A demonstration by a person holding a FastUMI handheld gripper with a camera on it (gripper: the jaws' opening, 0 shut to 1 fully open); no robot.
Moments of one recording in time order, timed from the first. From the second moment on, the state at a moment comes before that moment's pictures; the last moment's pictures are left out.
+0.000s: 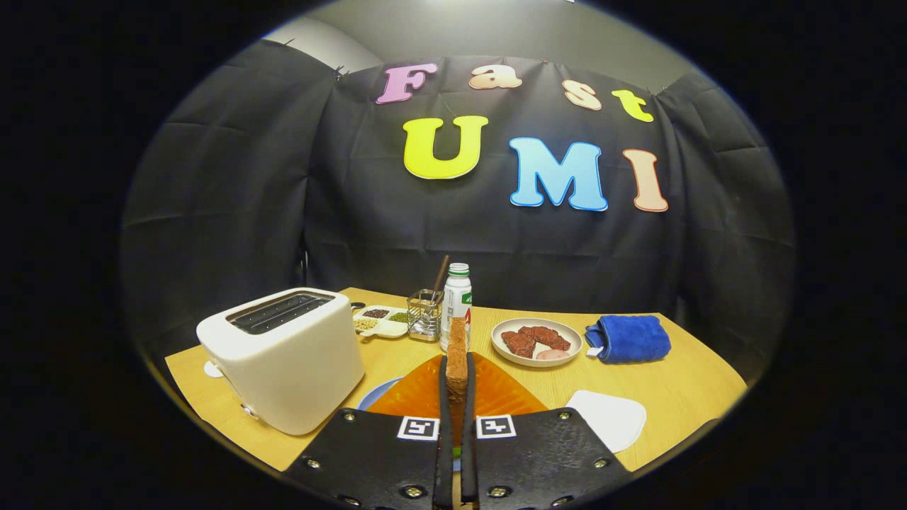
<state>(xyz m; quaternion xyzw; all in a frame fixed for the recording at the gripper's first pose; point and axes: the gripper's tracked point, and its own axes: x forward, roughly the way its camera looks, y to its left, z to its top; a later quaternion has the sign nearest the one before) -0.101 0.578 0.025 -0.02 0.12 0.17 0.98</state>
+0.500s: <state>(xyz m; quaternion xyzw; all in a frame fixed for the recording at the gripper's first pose) -0.117 0.630 0.003 0.00 0.15 0.23 0.96</state>
